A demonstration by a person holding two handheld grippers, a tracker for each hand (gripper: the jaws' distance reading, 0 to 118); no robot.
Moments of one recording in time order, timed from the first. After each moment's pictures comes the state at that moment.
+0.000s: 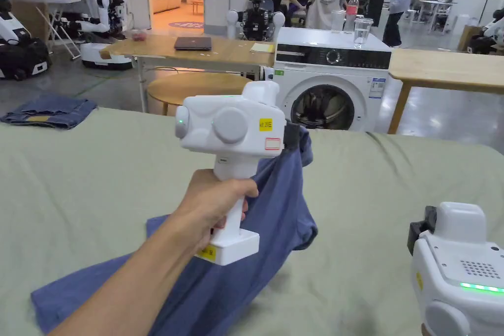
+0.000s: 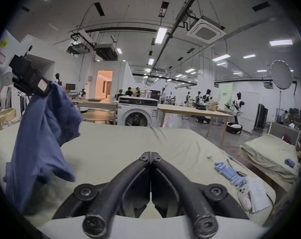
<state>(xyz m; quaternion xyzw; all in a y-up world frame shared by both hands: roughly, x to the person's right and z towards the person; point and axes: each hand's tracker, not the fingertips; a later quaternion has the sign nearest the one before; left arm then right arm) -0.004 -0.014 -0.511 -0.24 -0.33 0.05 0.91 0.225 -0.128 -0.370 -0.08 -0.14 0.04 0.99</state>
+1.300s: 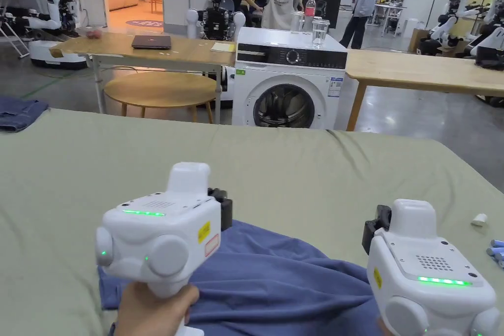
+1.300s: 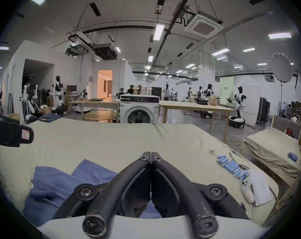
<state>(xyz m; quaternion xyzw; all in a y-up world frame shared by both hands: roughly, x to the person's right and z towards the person) -0.080 -0.111 -0.431 -0.20 -0.20 0.06 0.96 0.208 -0.129 -0.366 -0.10 -0.12 0.01 0.99</state>
